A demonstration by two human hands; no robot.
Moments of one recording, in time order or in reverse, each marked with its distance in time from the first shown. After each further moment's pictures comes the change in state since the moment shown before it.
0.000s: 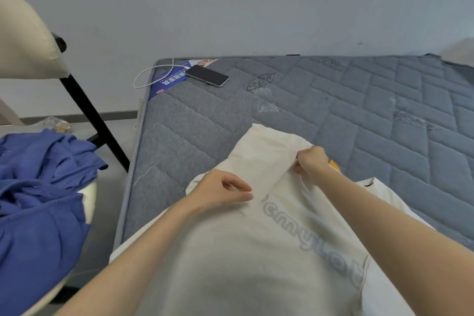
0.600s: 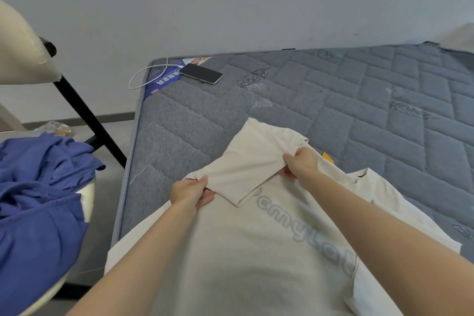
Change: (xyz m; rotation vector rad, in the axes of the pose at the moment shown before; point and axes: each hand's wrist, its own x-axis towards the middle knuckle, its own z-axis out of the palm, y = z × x) left_hand 0.011 -0.030 0.012 -0.690 0.582 -0.663; right_hand -0.015 0.020 0.003 0.033 -0.060 -0.073
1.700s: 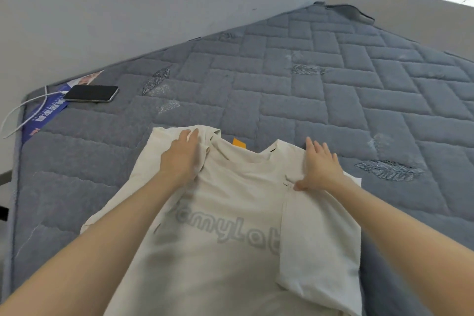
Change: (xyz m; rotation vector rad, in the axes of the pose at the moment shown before) left_hand -0.040 0.036 0.174 1.569 -0.203 1.066; right_hand -0.010 0.125 -0.186 -0.794 0.002 0.005
